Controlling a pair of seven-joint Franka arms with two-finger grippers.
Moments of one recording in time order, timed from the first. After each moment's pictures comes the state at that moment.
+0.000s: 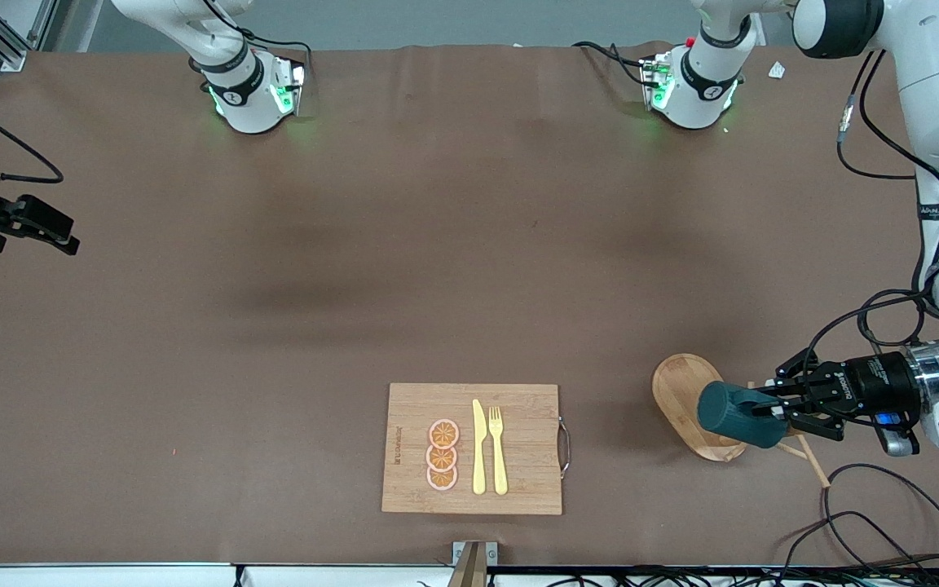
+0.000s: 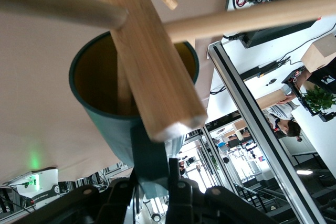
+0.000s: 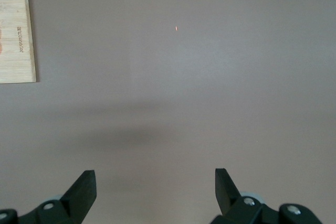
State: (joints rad) left arm 0.02 0.72 0.19 -1.23 -1.22 1.64 -0.73; right arm 0.07 0.06 -0.09 -1.50 -0.01 1.60 0.03
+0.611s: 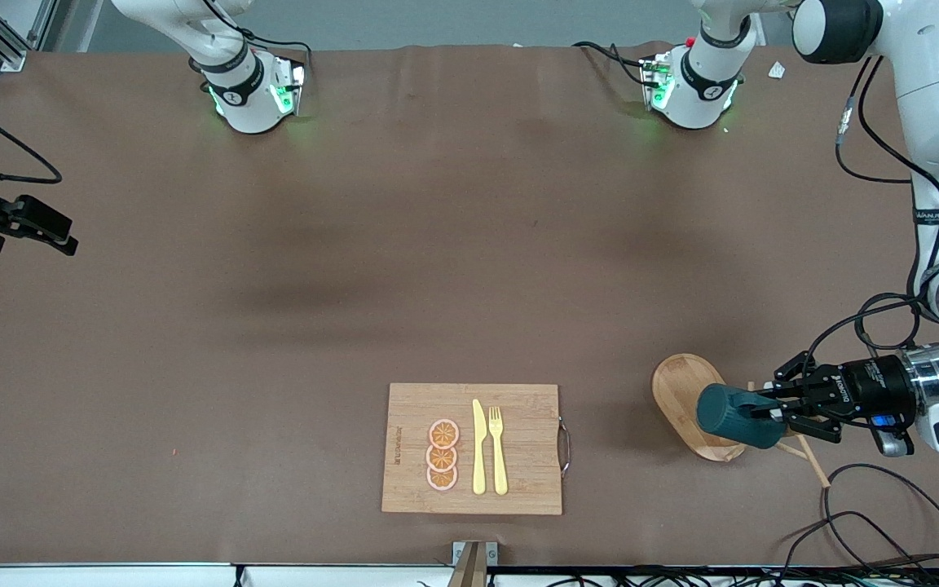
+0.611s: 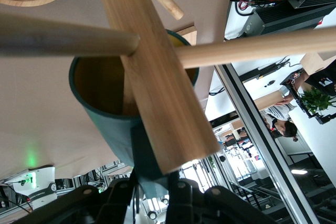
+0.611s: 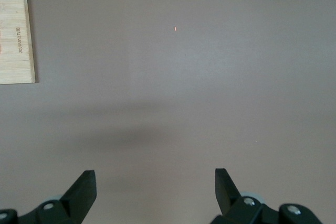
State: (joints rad) left arm 0.03 0.74 0.19 -1.23 -1.24 1.64 -0.72; right arm 0.07 0.06 -0.09 -1.50 -0.01 1.60 0.03
